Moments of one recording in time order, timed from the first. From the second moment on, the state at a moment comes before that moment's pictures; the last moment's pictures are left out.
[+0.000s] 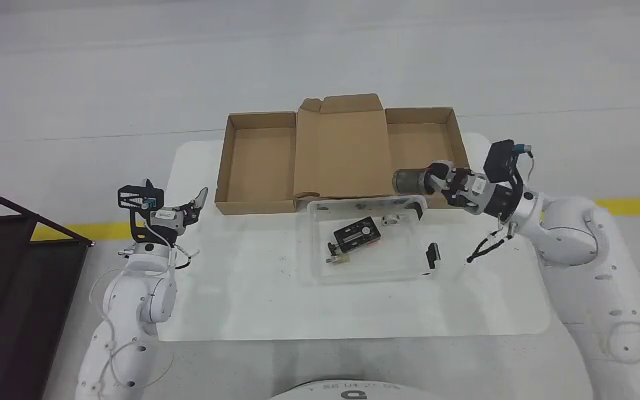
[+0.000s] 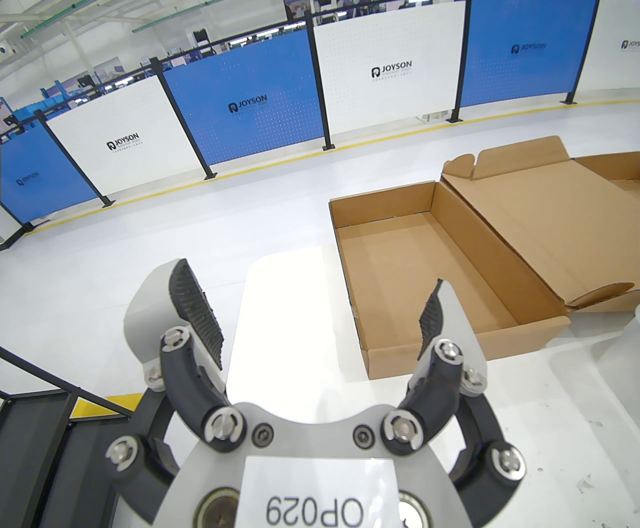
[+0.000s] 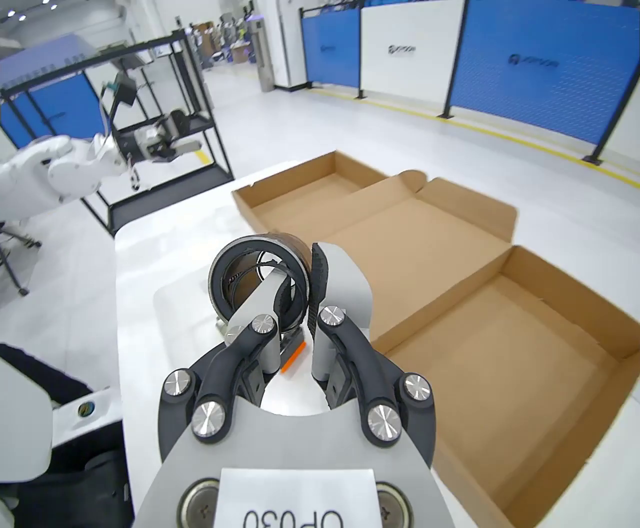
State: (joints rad) left arm 1.73 -1.15 -1.60 -1.80 1.33 0.00 0.00; right arm -1.42 -0.96 1.61 -1.68 -0.55 -0.85 0.48
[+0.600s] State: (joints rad) left arm 1.73 -1.15 -1.60 -1.80 1.33 0.00 0.00; right arm -1.14 -0.97 1.47 -1.31 -0.93 -0.47 0.51
